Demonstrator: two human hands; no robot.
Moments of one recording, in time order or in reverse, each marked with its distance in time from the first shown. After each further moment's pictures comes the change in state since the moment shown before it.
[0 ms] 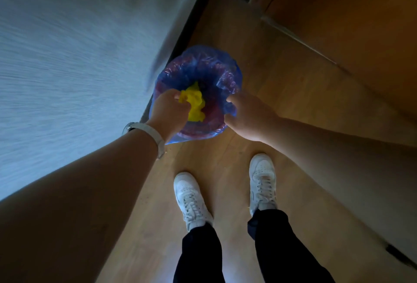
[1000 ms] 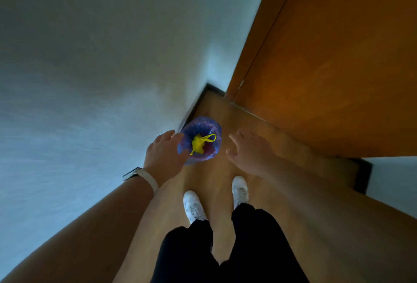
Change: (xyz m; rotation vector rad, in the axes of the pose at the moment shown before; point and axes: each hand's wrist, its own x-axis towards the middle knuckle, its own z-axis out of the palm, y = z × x) left_hand -0.373 0.095 -0.254 0.478 0.144 0.453; right_hand -0.357 -0.200 -0.212 -0.319 0.239 -0.043
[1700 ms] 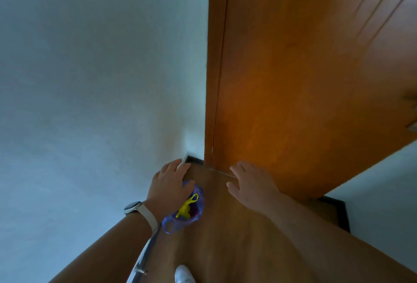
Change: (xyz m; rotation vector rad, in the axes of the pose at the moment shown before) left_hand -0.140 0.133 -0.094 0.140 0.221 0.331; right_hand -0.218 0.010 -0.115 -0.050 0.293 0.127
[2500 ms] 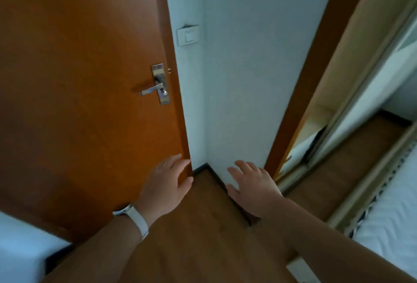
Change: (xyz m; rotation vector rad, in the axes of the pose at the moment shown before) left_hand -0.098 0.491 0.090 0.060 -0.157 0.961; right_hand -0.429 0.290 0.002 0.175 0.224 0.848
